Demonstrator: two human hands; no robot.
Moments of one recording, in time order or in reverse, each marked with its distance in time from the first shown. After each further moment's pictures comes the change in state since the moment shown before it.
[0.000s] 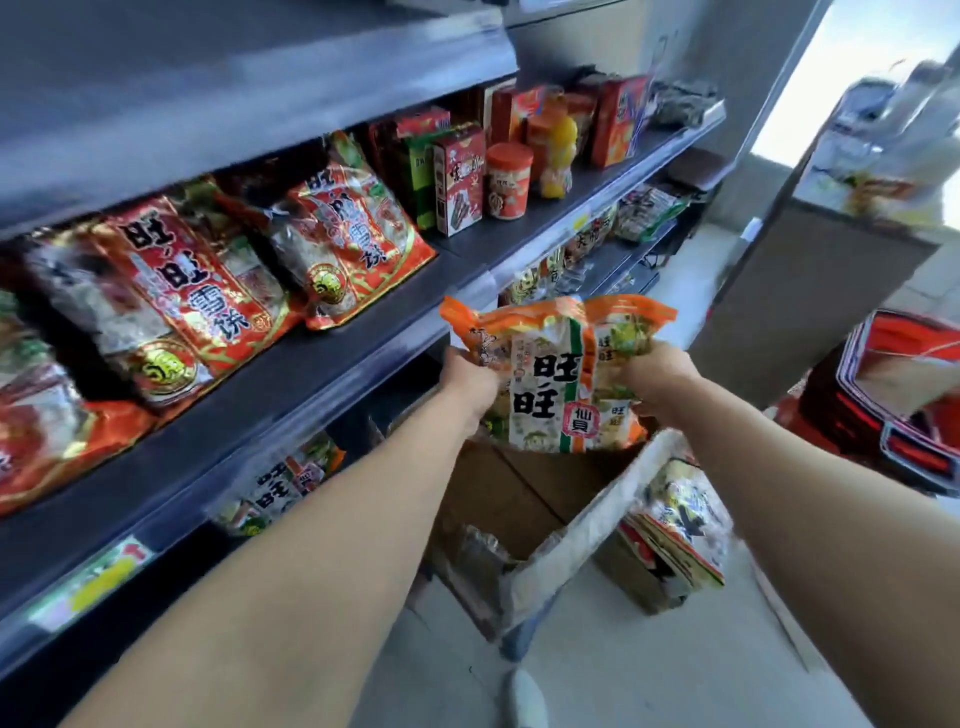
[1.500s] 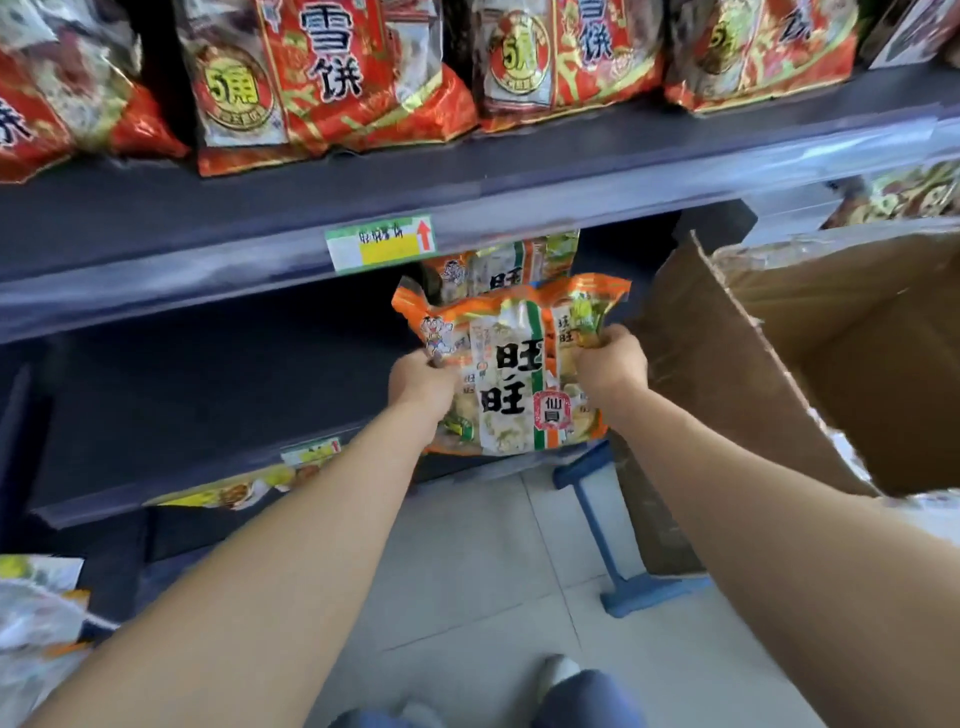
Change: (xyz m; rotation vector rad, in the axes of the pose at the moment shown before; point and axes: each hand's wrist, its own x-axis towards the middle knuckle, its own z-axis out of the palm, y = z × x) left_hand -0.049 -0.291 -0.244 -0.137 0.637 -0.186; right_hand -0.106 0.045 0.360 -0.050 -0.367 -0.375
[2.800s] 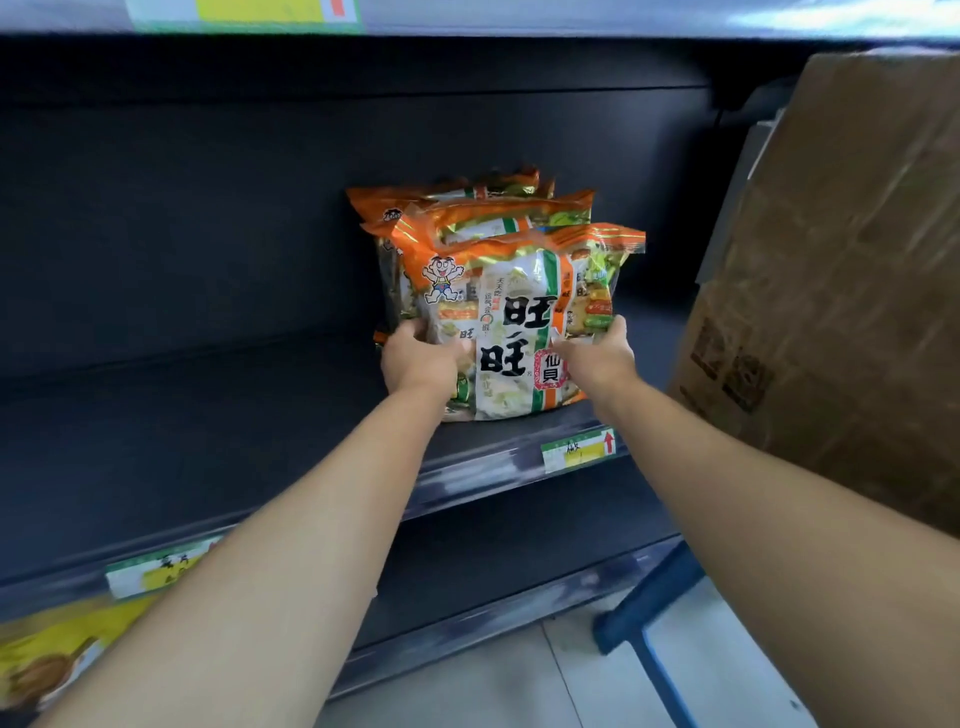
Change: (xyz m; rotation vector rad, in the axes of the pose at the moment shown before) left_hand 0.191 -0.061 0.100 -0.165 0.211 0.400; right_hand 0.196 0.093 0.124 0.319 0.068 -0.200
